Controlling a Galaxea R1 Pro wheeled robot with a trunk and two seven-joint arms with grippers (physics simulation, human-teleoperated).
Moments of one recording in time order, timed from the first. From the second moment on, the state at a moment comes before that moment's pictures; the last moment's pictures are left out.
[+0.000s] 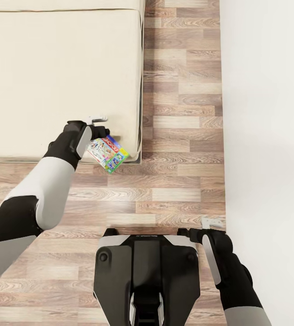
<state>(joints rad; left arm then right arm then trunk) -1.51 -0.07 0.08 -0.57 -0.01 0.62 0.11 -0.48 0.13 -0.07 -1.34 -0.04 0.93 -0.22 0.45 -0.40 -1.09</state>
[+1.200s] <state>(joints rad) -1.50 0.39 0.25 -0.86 0.14 1.03 -0.28 -0.48 0.13 -0.07 -1.34 -0.04 0.93 -0.22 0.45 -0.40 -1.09</state>
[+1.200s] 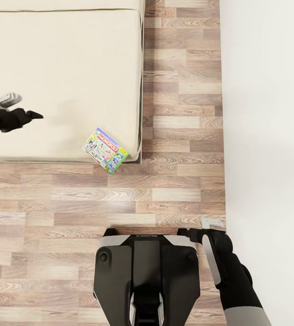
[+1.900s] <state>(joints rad) -1.36 0.57 0.24 -0.84 0.14 1.04 -0.59 -0.48 0.13 -0.07 -1.35 -0.04 0.93 -0.22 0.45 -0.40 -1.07</state>
